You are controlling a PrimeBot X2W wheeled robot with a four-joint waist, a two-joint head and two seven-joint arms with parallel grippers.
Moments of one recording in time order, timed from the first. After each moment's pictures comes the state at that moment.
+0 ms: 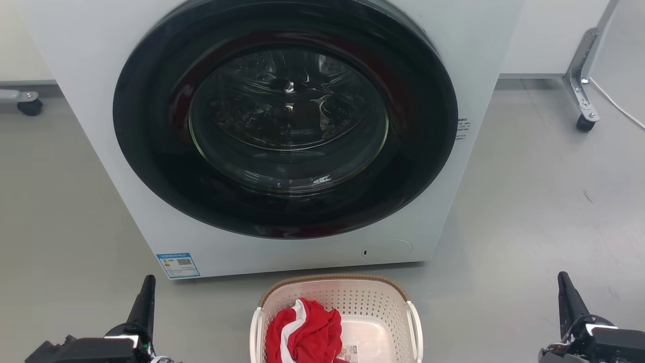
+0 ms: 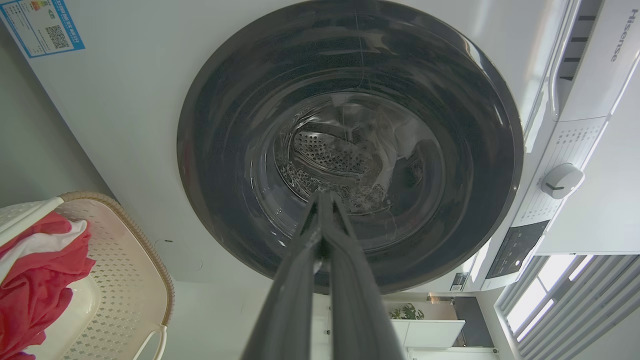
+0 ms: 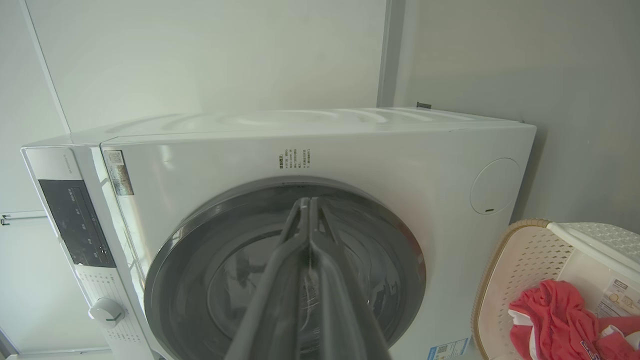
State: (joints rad) left arm -0.08 0.04 0.09 0.30 -1.60 -0.12 0.11; right arm -0.09 -0.04 -0.13 0.30 1.60 0.12 0.11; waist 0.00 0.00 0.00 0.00
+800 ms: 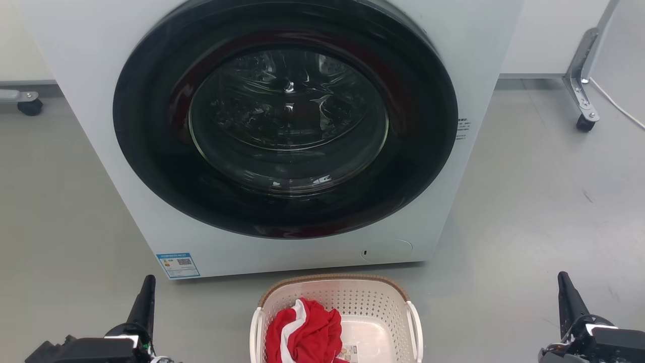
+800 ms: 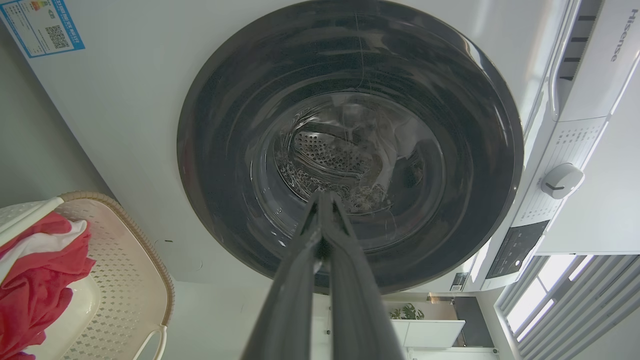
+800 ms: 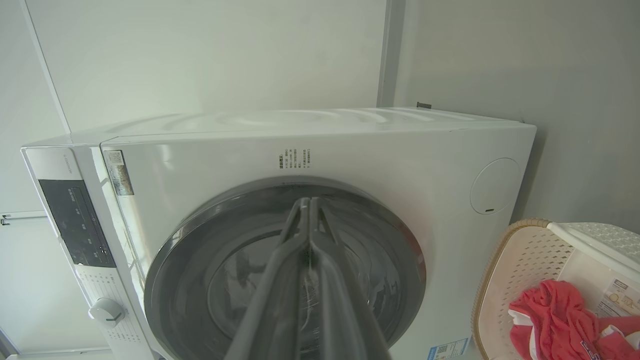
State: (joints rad) left arm -0.08 0.04 0.09 0.30 -1.60 -0.12 0.11; right arm -0.09 -0.04 -0.13 0.30 1.60 0.12 0.11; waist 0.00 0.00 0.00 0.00
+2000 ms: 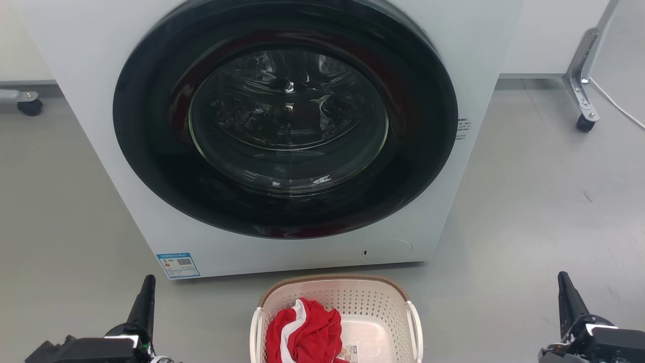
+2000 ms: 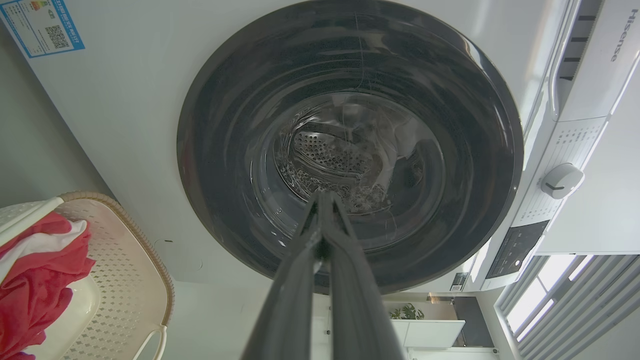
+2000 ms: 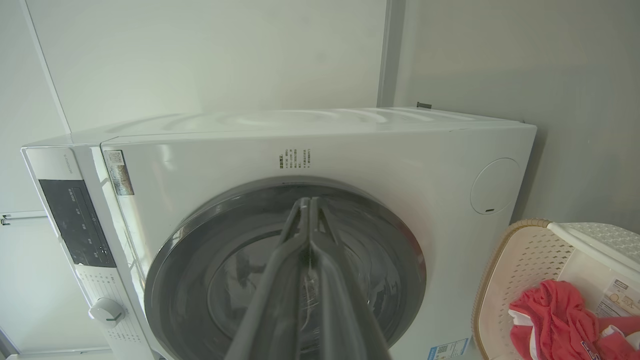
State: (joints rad) left arm -0.08 0.04 0.09 0.30 -1.60 -0.12 0.11; right arm -0.09 -0.04 -0.13 0.30 1.60 0.12 0.11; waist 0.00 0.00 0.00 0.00
